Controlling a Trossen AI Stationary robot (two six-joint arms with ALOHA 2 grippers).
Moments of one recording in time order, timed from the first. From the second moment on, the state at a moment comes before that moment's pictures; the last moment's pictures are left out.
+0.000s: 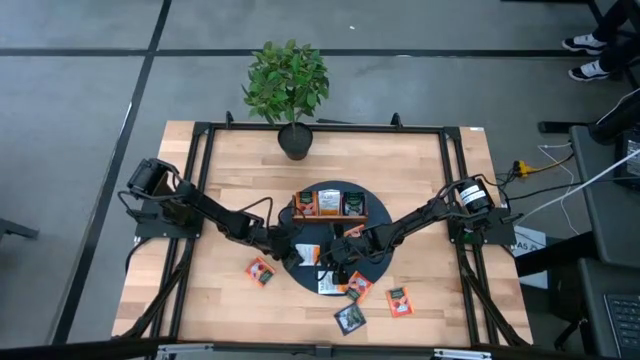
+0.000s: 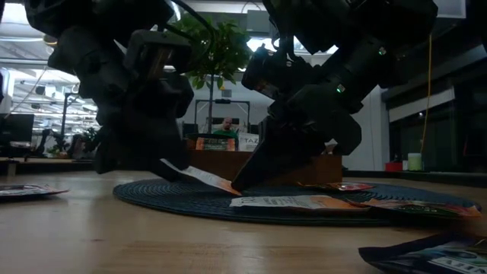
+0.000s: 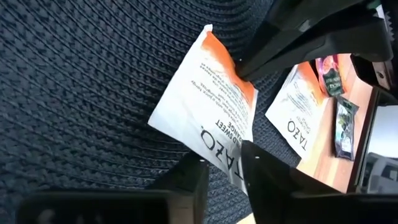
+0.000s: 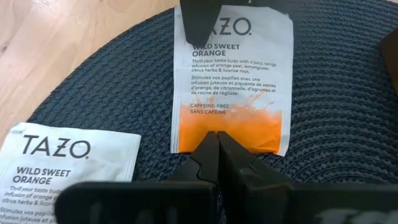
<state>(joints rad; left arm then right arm) -0.29 1.69 0.66 0.26 -0.03 -1.15 0.29 2.01 1.03 0.20 0.15 0.12</state>
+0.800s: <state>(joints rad) -0.29 1.61 0.66 0.24 0.09 -0.94 0.30 1.95 1.19 -0.15 0.12 0.15</state>
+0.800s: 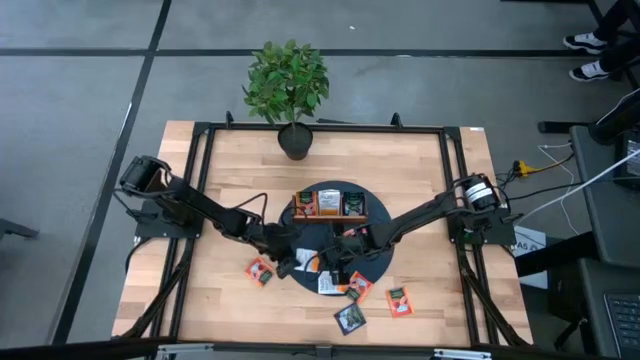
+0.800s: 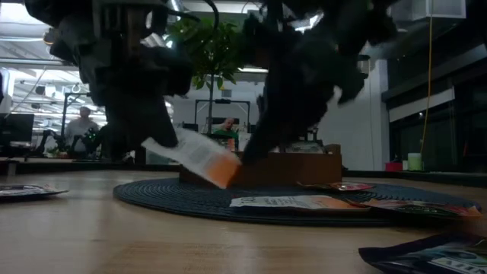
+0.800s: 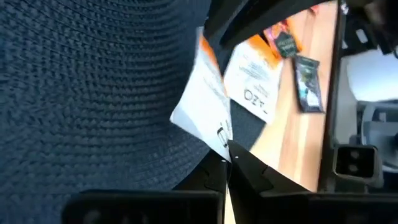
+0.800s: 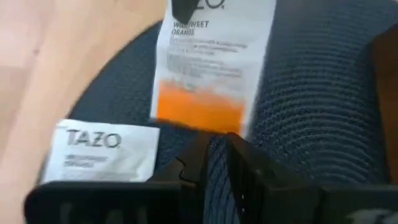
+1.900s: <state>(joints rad) -0.32 1.33 0.79 -0.14 -0.04 -0.70 0.36 1.46 1.01 -0.06 0.18 0.05</state>
